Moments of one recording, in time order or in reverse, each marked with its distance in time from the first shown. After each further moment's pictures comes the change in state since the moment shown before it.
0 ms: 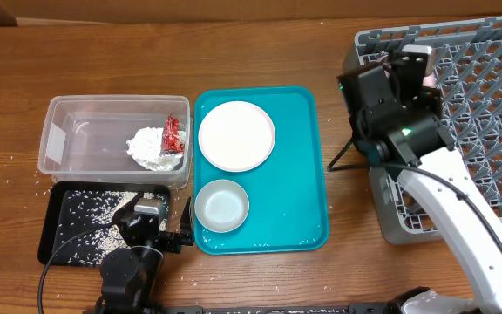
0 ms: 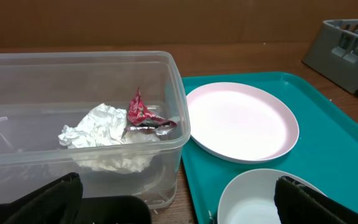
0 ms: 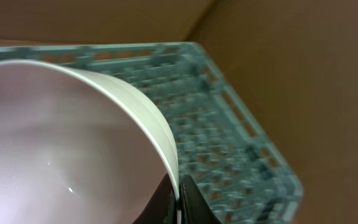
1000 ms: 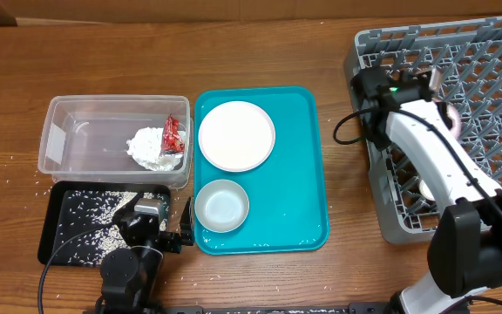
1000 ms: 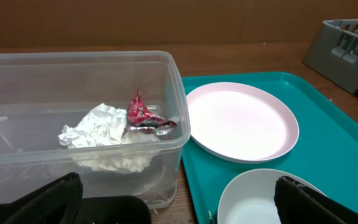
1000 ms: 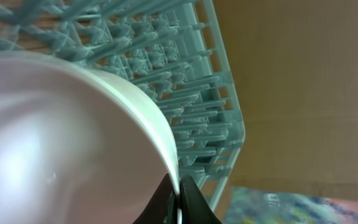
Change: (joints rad) left arm 0.000 0.000 0.000 0.000 0.000 0.000; right arm -0.159 0.313 0.000 -0.266 0.001 0.072
